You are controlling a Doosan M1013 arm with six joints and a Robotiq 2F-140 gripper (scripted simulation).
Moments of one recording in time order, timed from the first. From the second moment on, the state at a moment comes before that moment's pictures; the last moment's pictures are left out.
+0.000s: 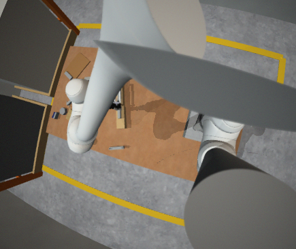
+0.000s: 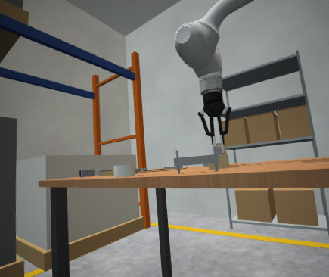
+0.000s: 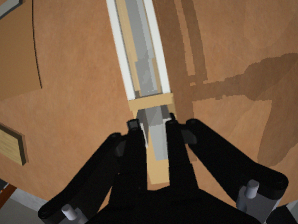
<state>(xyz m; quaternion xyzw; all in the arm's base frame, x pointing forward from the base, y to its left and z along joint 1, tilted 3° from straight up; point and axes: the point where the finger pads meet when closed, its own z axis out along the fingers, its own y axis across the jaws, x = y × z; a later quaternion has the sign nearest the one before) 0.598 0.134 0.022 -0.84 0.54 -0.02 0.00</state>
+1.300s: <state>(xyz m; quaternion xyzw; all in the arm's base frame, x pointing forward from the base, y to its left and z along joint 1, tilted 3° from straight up) 0.598 0.134 0.022 -0.84 0.54 -0.03 0.00</state>
